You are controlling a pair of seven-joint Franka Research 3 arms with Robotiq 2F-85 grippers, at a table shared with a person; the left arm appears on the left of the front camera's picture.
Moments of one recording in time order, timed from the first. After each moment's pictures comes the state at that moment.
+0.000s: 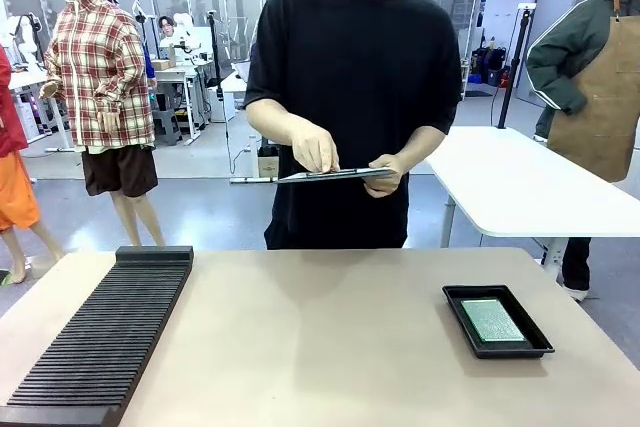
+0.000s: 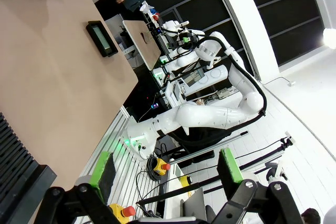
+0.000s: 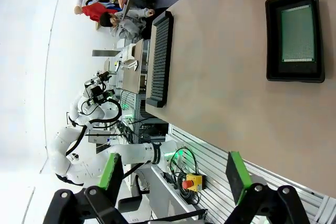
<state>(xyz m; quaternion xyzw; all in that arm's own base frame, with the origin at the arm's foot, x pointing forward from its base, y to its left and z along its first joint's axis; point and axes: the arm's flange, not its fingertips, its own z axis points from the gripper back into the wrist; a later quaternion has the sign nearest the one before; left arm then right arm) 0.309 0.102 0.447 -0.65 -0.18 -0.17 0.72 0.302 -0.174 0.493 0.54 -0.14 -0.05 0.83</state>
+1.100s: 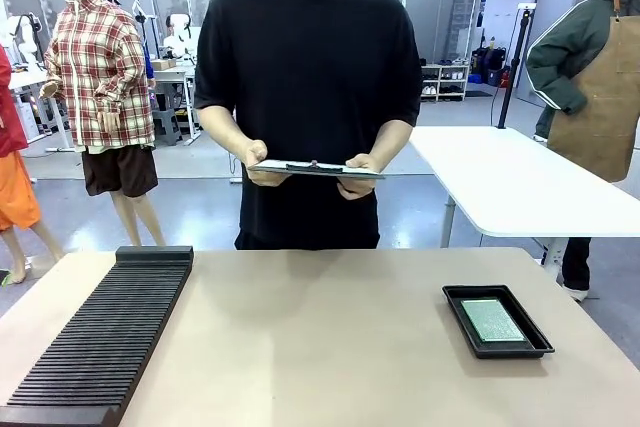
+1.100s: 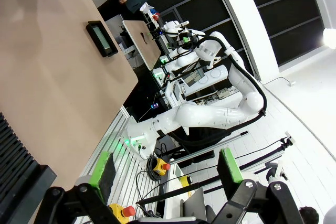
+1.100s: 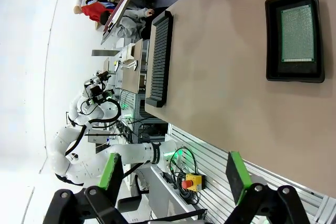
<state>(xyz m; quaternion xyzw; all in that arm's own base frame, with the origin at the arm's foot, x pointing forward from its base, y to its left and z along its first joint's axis) 0.309 0.102 0.447 -0.65 -0.18 -0.17 0.72 0.302 -0.173 0.493 0.54 -0.14 -0.04 0.83</state>
